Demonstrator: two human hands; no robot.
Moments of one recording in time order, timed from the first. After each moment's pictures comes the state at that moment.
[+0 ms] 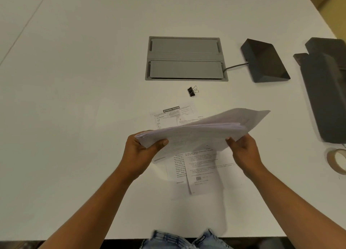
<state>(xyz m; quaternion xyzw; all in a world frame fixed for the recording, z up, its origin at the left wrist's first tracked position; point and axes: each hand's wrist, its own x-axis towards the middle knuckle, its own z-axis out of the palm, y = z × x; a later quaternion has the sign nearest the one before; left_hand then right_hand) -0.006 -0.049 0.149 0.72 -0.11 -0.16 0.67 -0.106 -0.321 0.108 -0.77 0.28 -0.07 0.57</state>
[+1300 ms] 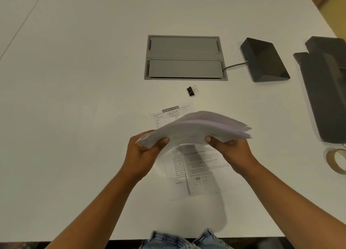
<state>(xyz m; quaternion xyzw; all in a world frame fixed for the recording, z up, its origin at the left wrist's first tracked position) -0.010 -0.057 0.148 0.71 -0.12 -0.15 0.68 -0.086 -0.291 0.140 -0.69 0.17 -0.07 0.70</state>
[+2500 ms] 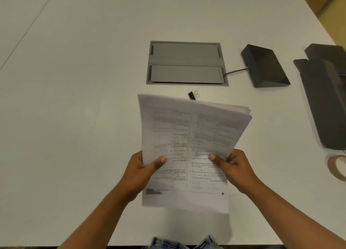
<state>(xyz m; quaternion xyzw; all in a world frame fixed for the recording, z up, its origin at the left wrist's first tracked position) -0.027 -0.034 0.129 0.69 0.00 -0.31 0.66 -0.114 -0.287 0.128 -0.71 0.22 0.03 0.66</state>
